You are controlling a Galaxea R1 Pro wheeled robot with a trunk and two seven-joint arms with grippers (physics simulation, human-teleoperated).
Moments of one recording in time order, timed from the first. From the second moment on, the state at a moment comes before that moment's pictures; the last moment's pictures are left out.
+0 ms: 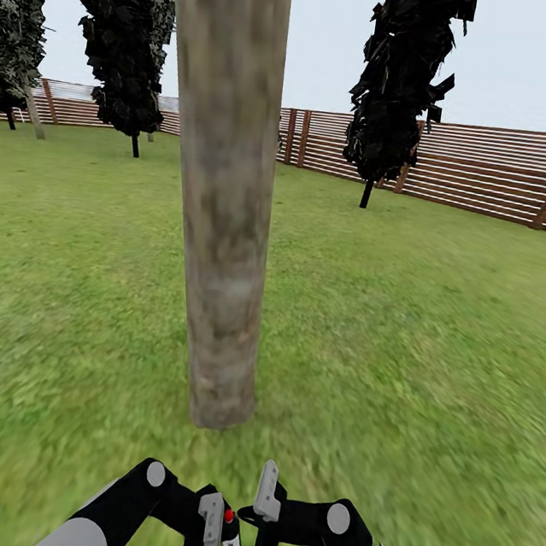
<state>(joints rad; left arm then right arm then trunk) -0.55 -0.12 0.00 -0.52 -0.89 -0.23 -1.08 -0.37 0.05 0.24 -0.89 0.59 -0.20 0.90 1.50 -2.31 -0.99</state>
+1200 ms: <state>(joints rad) -0.55 -0.13 0.00 -0.52 -0.89 -0.24 -1.08 -0.37 0.05 0.24 -0.89 0.59 -0.20 0.90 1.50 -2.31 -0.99</state>
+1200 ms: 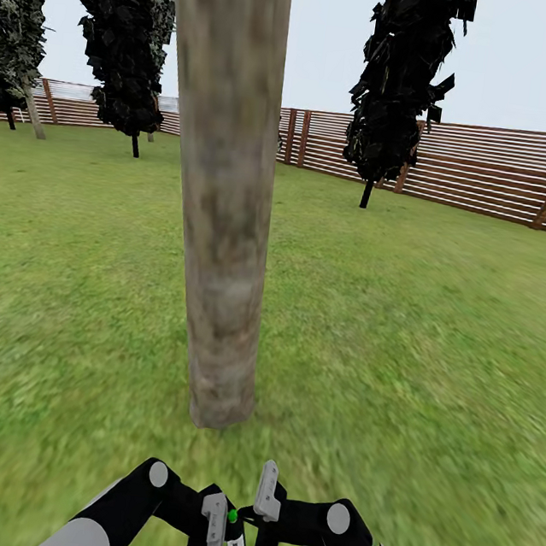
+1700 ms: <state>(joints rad) -0.54 -0.01 0.00 -0.52 -0.92 -0.23 -1.08 -0.37 0.05 0.24 -0.89 0.59 -0.20 0.90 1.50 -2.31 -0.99</state>
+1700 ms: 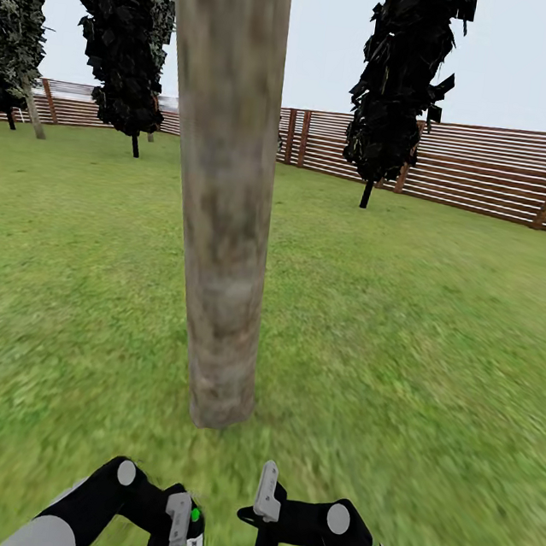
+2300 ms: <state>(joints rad) -0.54 0.22 0.16 -0.52 -0.90 -0.20 -1.02 -0.36 -0.05 0.14 -0.79 0.60 -0.20 0.78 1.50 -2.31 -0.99</state>
